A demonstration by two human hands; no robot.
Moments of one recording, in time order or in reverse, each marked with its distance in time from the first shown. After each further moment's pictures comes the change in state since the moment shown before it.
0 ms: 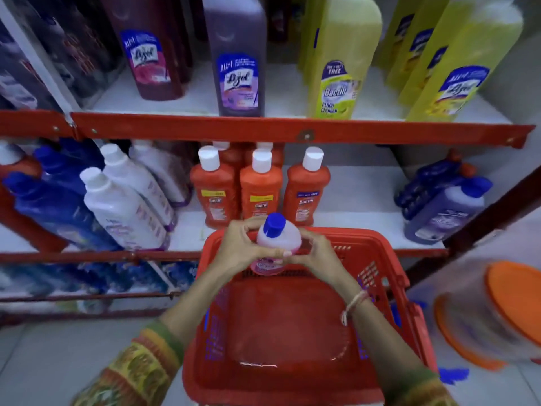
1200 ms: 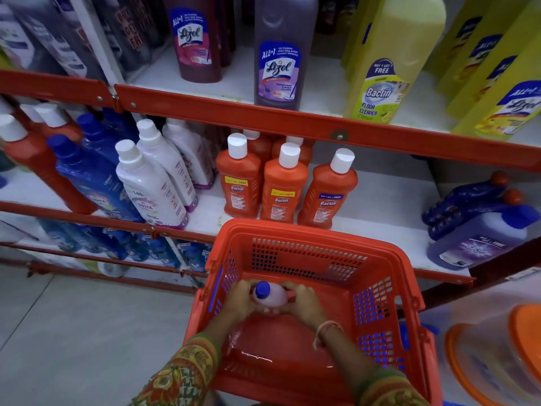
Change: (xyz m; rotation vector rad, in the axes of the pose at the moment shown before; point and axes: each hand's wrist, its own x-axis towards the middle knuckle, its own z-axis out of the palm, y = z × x) left_hand -0.066 -0.135 0.028 0.335 -0.053 -0.454; right_hand -0.030 0.090 0.061 -0.452 -0.337 0.255
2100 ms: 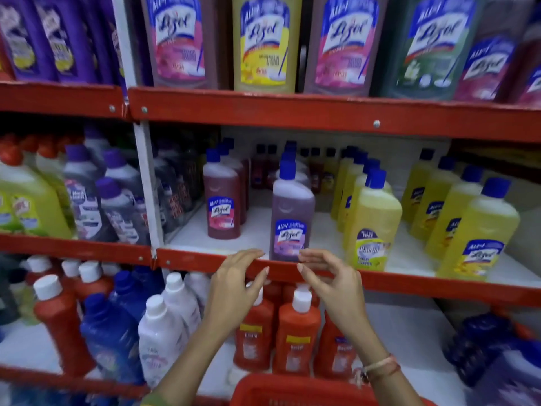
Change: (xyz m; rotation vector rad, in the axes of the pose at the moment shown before) left_hand 0.016 0.211 -0.226 0.209 0.778 0.803; right_hand 0.004 -0.233 -0.208 0.408 0.758 -0.645
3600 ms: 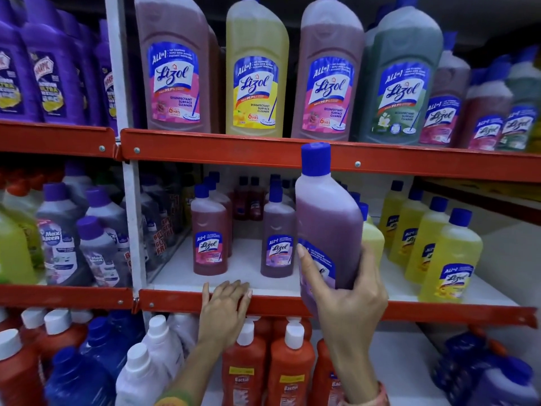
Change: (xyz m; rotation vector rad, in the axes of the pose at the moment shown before) left_hand 0.024 -0.065 0.044 0.301 -0.204 -0.082; right_hand -0.007 -0.096 0.010 -0.266 0.684 -0.349
